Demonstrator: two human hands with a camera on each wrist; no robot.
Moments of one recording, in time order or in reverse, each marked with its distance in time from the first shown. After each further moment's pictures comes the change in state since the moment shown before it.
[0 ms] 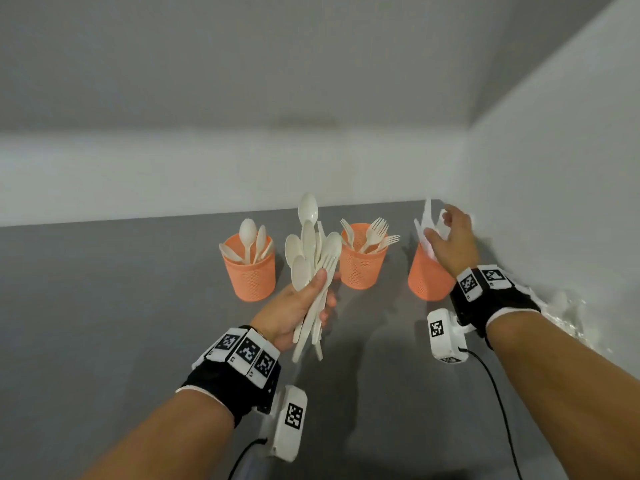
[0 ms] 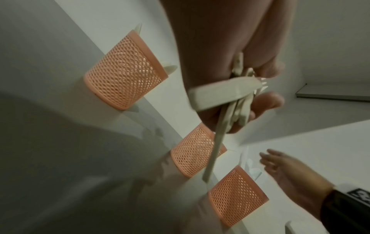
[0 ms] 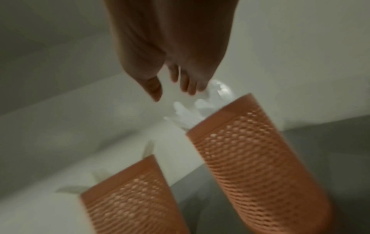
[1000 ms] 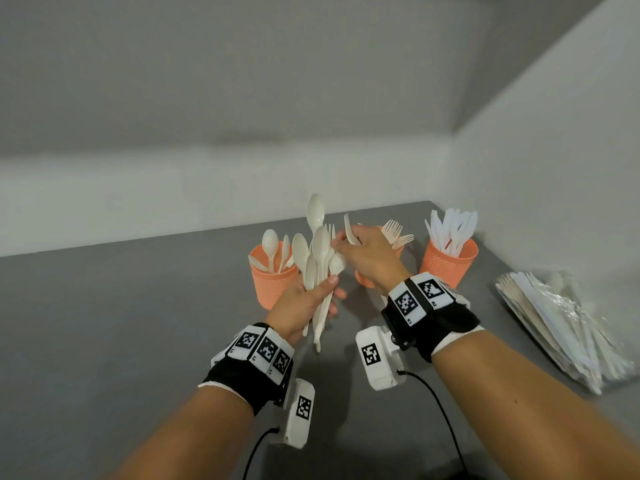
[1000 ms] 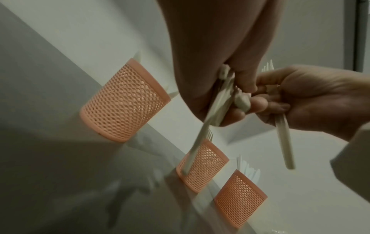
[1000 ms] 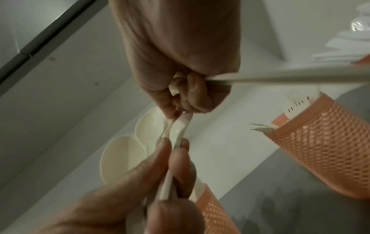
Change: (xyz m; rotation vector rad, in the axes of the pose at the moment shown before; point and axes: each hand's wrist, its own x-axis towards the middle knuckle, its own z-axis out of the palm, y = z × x) left_hand -0.014 0.023 -0.050 0.245 0.062 0.100; right_hand -0.107 -0.151 0.085 0.279 -0.315 0.000
